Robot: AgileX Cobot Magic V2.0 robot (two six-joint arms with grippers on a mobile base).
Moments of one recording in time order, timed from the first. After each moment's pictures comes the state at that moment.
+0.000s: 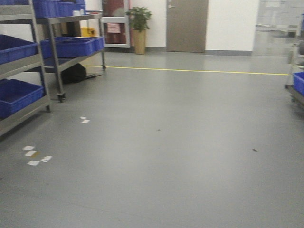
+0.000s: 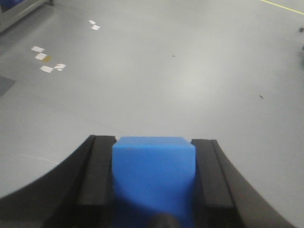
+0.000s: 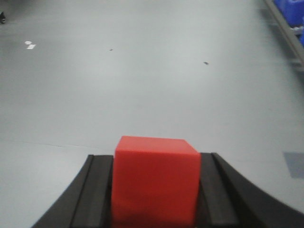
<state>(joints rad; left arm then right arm) -0.14 0.48 -0.52 0.03 0.54 -0.33 0.01 0.51 -0.47 -0.09 0.45 0.24</state>
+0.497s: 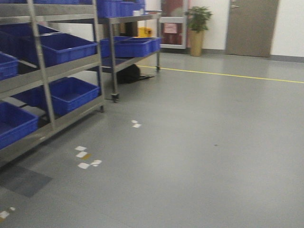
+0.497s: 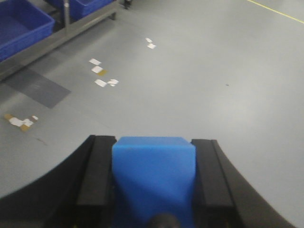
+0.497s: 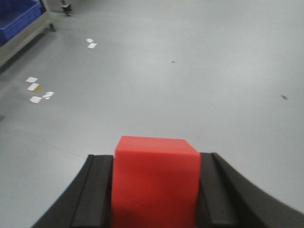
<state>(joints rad) -0.14 0.48 -0.52 0.03 0.54 -0.33 0.01 0.51 -0.47 -0.09 0.45 0.24</state>
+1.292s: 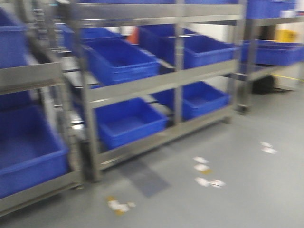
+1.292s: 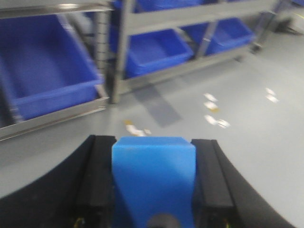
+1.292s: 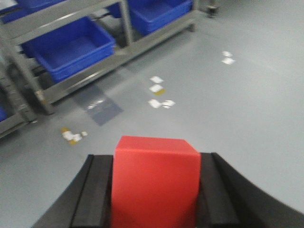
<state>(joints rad) -0.14 0.48 -0.51 0.03 0.54 -0.33 0.01 0.51 -0.47 -0.09 0.46 0.24</state>
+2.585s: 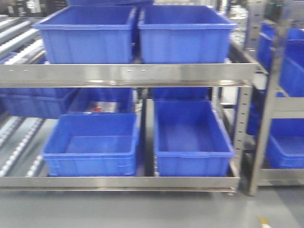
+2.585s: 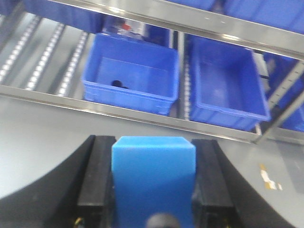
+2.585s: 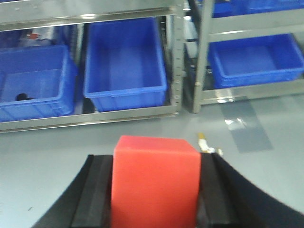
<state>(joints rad) -0.14 0.48 -0.51 0.03 0.54 -0.33 0.01 0.51 -0.47 -0.09 0.46 0.24</state>
